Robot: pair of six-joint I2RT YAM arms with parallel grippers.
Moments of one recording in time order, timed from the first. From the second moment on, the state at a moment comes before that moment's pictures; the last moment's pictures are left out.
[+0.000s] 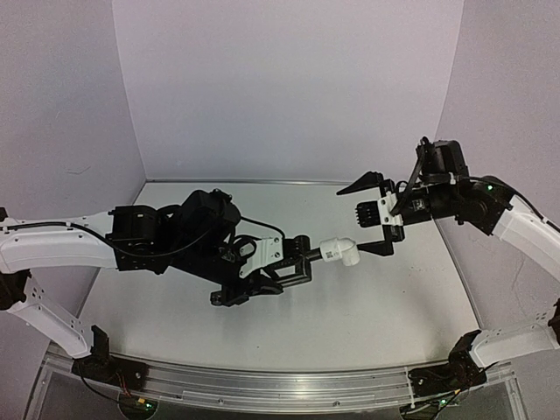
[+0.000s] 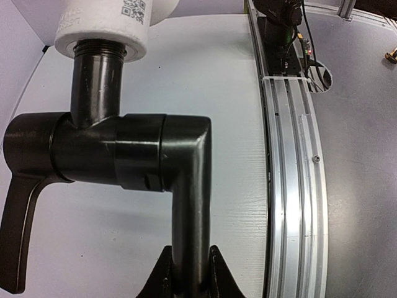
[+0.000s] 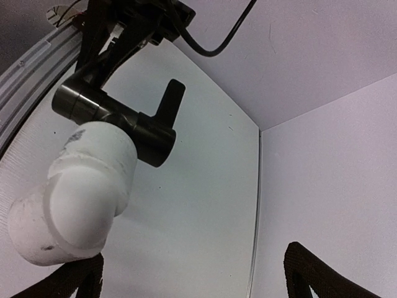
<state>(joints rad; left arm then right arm) -1.25 1.38 1.20 -0.49 0.14 0.30 0.67 1.18 1.21 -0.59 -0.57 -1.24</state>
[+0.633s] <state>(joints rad) -1.24 1.41 1.21 -0.49 0.14 0.29 0.72 1.17 1.25 -0.66 -0.64 -1.21</state>
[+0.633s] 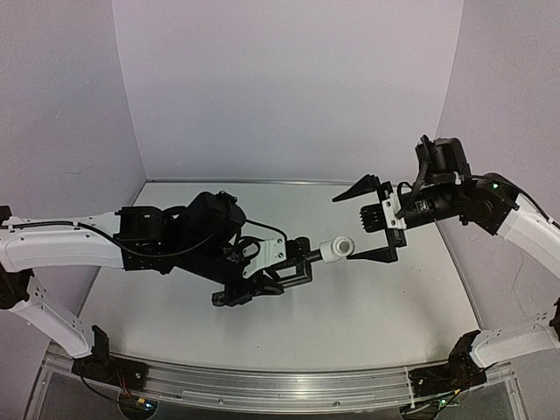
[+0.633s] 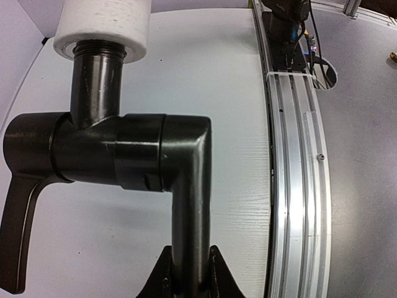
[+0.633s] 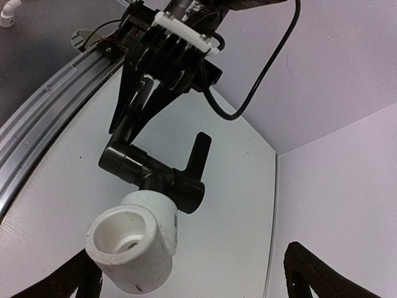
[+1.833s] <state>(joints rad) -1.24 1.44 1.21 -0.51 0.16 0.29 0.71 1.27 1.25 -0.58 -0.45 -1.17</state>
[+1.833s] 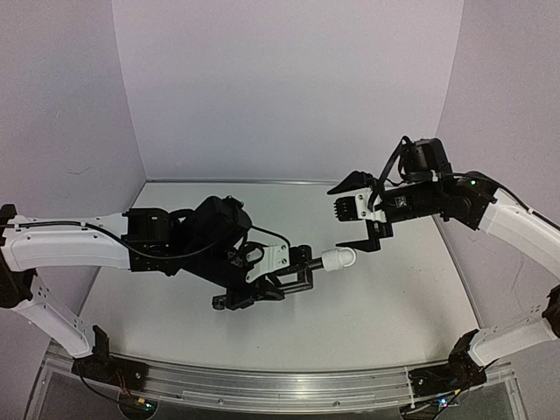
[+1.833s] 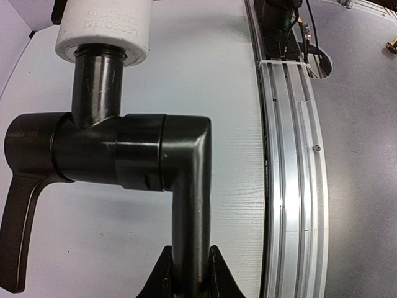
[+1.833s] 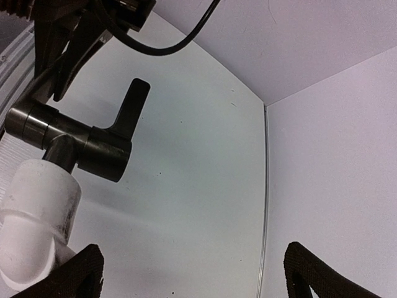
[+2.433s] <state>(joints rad) -1.24 1.43 1.21 -0.53 0.21 0.32 0.70 1.22 1.18 -0.57 -0.54 -1.29</state>
